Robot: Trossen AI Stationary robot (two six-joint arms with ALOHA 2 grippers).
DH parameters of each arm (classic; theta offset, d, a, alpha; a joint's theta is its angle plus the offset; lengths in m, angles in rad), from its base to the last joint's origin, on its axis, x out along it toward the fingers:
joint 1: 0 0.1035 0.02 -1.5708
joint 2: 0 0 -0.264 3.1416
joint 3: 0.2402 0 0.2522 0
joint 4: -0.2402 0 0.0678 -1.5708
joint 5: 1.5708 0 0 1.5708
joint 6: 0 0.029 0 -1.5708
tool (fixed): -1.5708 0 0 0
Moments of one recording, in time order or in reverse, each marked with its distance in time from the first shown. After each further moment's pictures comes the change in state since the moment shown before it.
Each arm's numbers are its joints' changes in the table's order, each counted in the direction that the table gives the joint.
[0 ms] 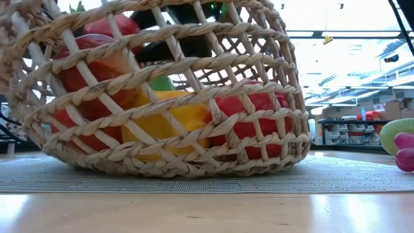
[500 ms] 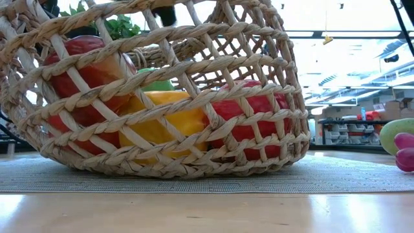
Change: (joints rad) left arm 0.000 0.000 0.000 -0.001 0.000 0.000; right arm 0.063 0.004 -0.004 0.383 -0.023 -0.222
